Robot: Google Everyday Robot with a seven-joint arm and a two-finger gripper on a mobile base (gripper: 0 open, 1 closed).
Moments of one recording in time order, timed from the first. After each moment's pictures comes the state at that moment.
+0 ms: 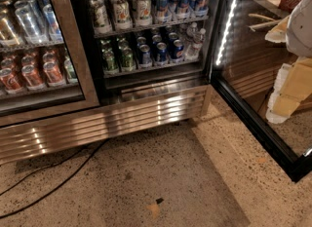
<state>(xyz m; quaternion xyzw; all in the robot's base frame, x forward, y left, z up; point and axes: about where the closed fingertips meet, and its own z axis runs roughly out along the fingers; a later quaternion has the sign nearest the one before) 0.438 -0.217 0.976 -0.60 0.78 -0.03 0.16</state>
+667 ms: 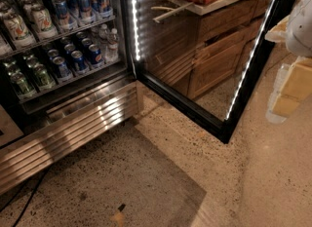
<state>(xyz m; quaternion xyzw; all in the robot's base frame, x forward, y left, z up) 0.438 -0.217 0.976 -0.60 0.78 -0.03 0.16</state>
